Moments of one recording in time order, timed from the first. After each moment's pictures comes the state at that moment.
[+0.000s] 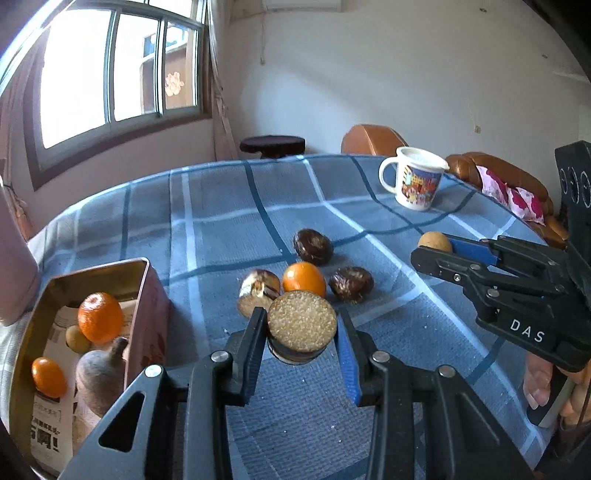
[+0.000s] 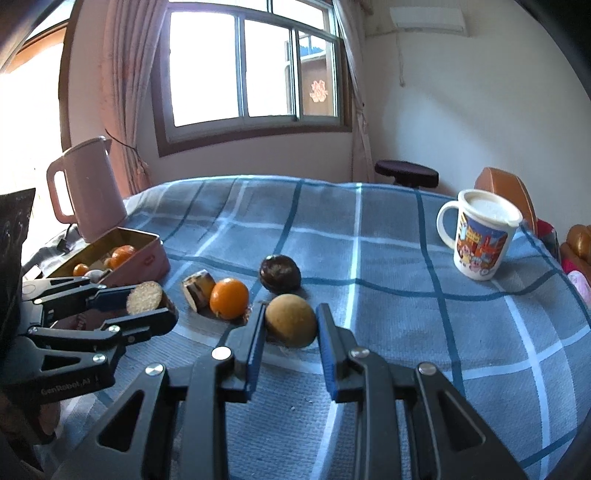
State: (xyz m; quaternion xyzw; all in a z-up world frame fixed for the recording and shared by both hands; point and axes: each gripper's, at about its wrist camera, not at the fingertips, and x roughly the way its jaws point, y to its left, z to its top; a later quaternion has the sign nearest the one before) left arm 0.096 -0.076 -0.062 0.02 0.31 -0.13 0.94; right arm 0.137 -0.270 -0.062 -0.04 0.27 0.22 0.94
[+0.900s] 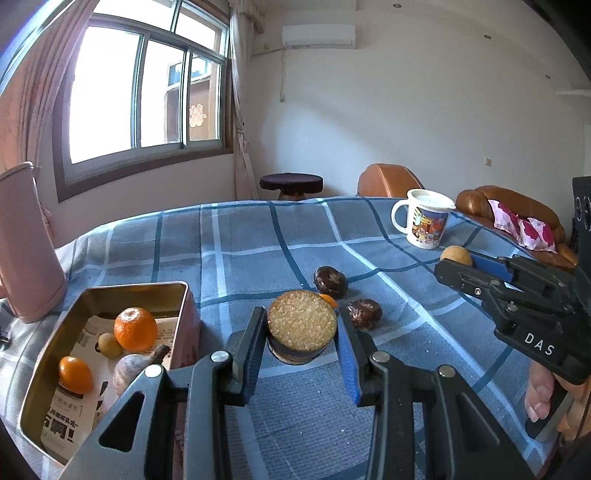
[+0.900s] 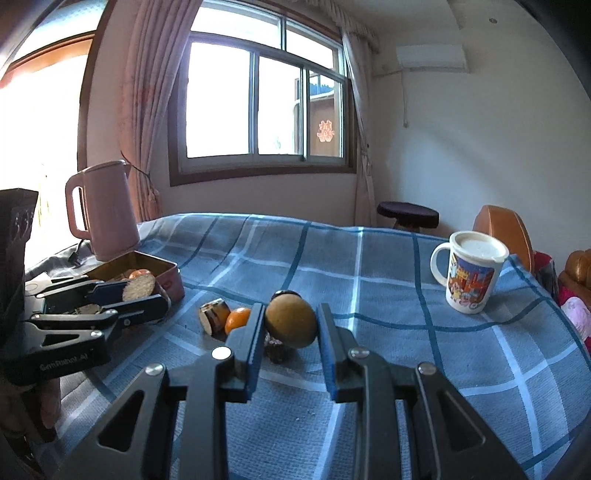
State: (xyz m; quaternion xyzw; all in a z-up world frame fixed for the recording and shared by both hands) left arm 0.072 -0.064 -0.048 0.01 0.23 -0.09 0.97; right arm 0.107 -0.275 -0.048 -0.04 0.18 0.23 0.95
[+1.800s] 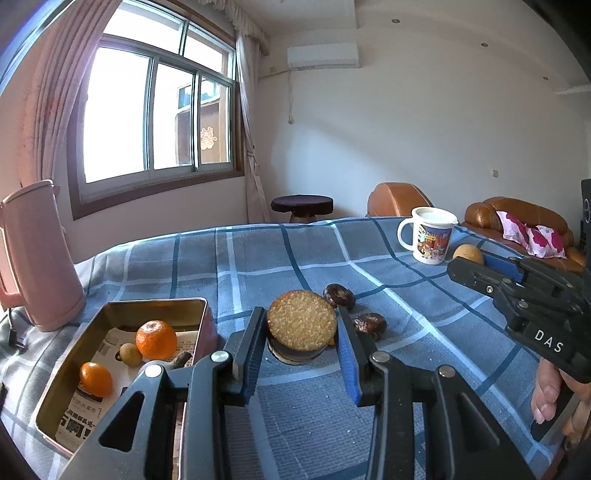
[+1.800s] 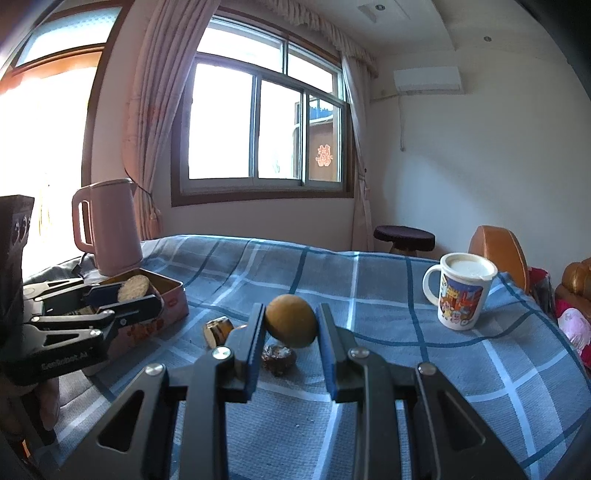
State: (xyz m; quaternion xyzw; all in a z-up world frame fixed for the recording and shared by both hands) left arm 0.051 -0.063 -0.041 0.02 0.19 -0.07 0.98; right arm 0.088 -0.281 -0.042 -0.04 0.13 0.23 0.96
